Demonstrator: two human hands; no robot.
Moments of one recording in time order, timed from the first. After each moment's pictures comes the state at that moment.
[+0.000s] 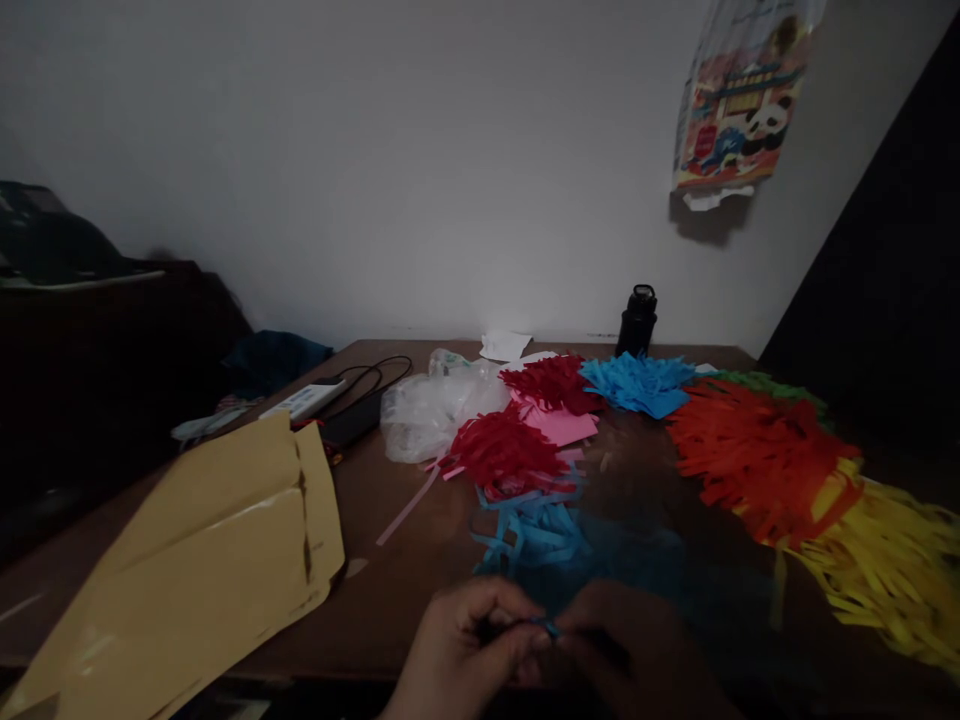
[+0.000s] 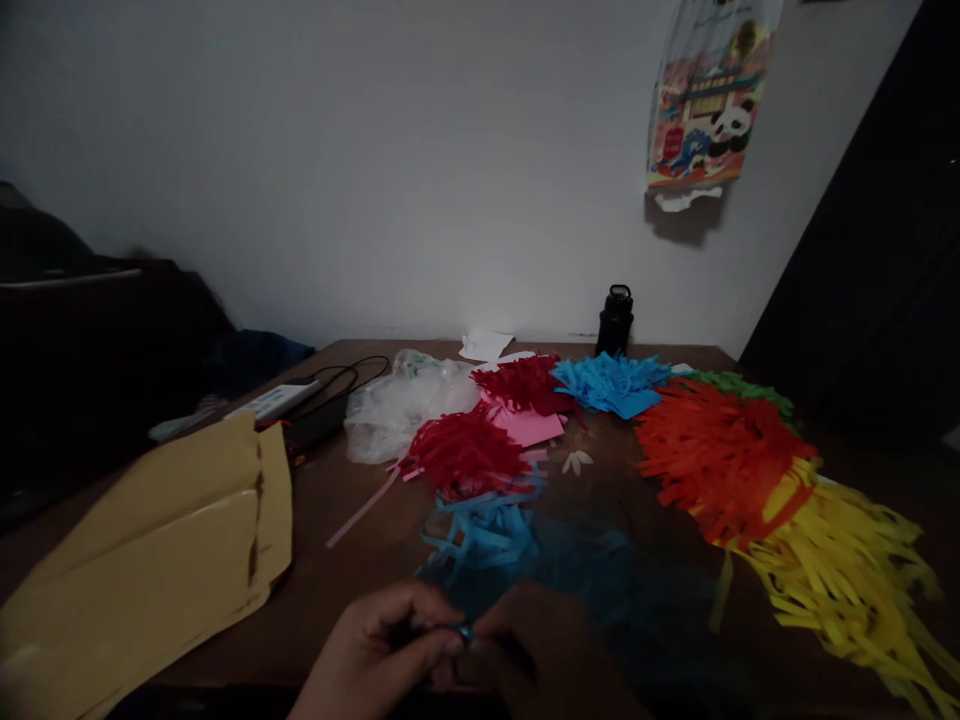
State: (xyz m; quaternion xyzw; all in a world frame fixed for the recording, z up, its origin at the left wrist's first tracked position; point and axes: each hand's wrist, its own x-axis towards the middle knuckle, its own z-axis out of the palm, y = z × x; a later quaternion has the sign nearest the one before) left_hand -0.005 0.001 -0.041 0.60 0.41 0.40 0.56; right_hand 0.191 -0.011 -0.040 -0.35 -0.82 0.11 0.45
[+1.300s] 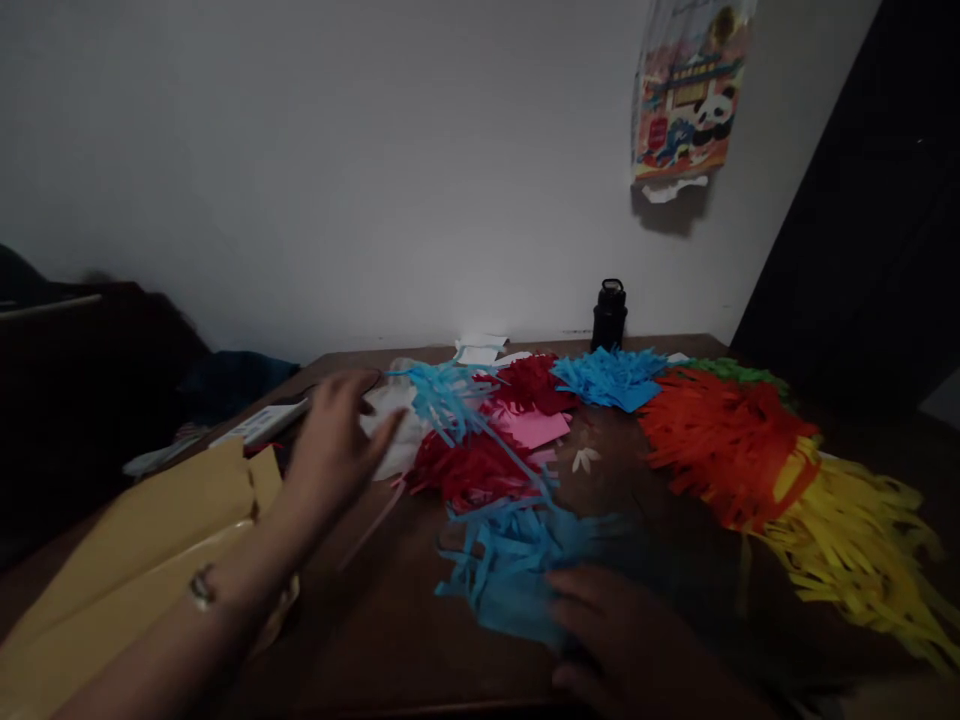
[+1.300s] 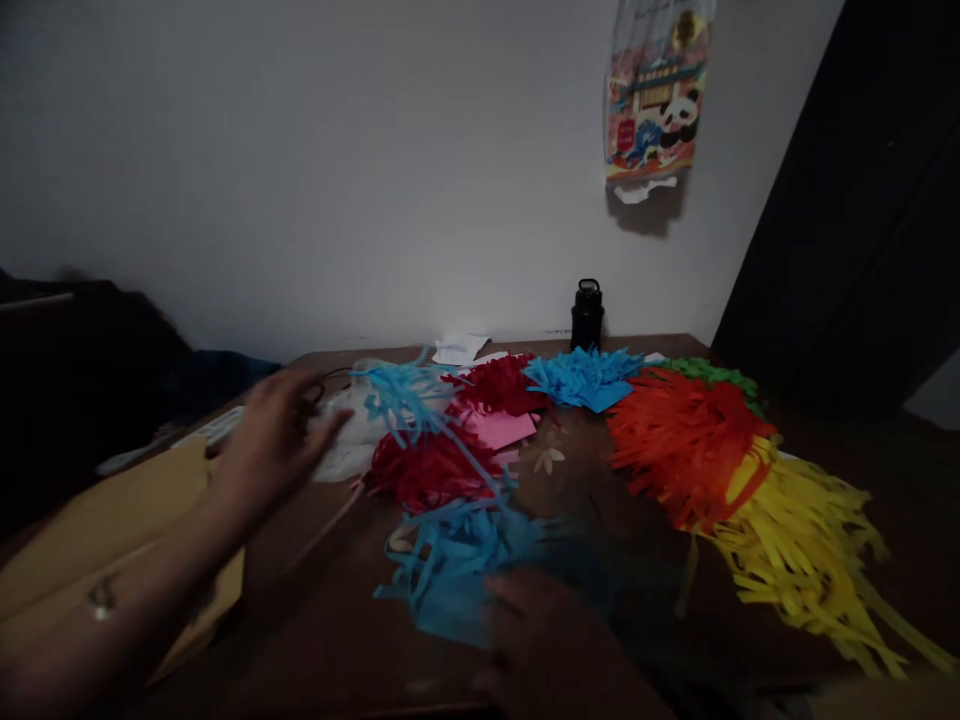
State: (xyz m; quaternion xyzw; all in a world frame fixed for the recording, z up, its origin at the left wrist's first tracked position) left_hand -0.054 0.130 0.061 0.74 0.50 0.44 0.01; right_hand 0.227 -0.007 -0.066 -0.41 -0.86 0.02 0.30
